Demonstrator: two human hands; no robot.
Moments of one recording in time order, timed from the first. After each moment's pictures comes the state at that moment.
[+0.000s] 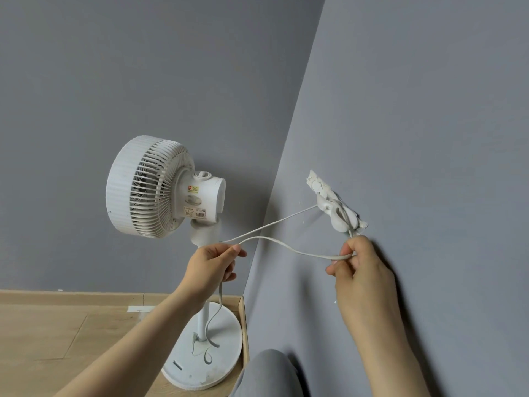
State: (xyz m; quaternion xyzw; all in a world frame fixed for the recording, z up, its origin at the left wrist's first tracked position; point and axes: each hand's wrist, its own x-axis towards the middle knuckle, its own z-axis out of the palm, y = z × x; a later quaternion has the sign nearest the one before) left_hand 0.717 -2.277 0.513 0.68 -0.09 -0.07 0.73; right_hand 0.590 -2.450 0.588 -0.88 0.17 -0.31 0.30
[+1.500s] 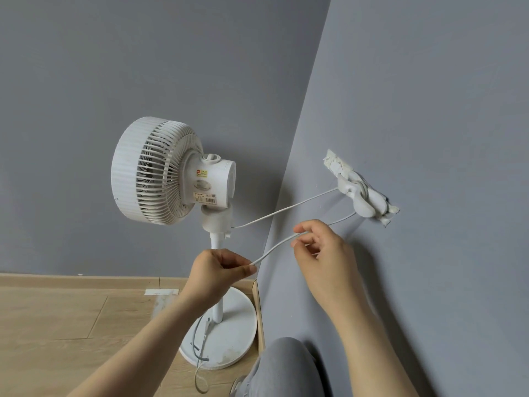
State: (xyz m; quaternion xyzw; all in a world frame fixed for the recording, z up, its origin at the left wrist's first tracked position) left_hand 0.721 -2.265 0.480 0.77 -0.08 -0.05 0.63; right_hand 0.644 -2.426 0.553 -0.90 0.05 -0.26 0.36
